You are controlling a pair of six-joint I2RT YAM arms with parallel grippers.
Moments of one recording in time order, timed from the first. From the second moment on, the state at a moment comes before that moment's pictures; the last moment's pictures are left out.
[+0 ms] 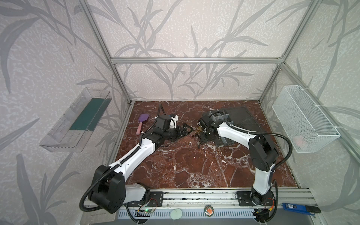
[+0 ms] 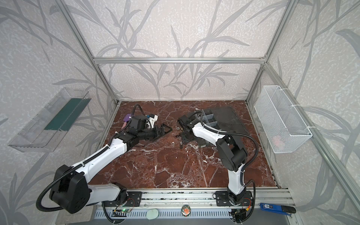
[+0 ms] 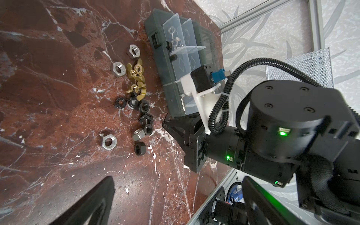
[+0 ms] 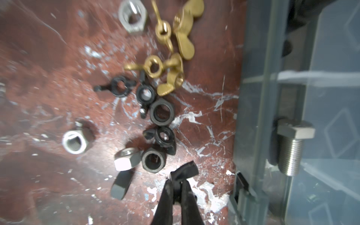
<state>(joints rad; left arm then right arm) -0.41 1.32 0.93 -0.24 0.51 -0.78 0.66 1.91 1.44 -0.76 0.08 0.35</state>
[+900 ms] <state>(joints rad) -0.52 1.61 1.32 -0.34 0.46 -0.68 0.29 2.10 1.80 -0.79 0.00 0.26</state>
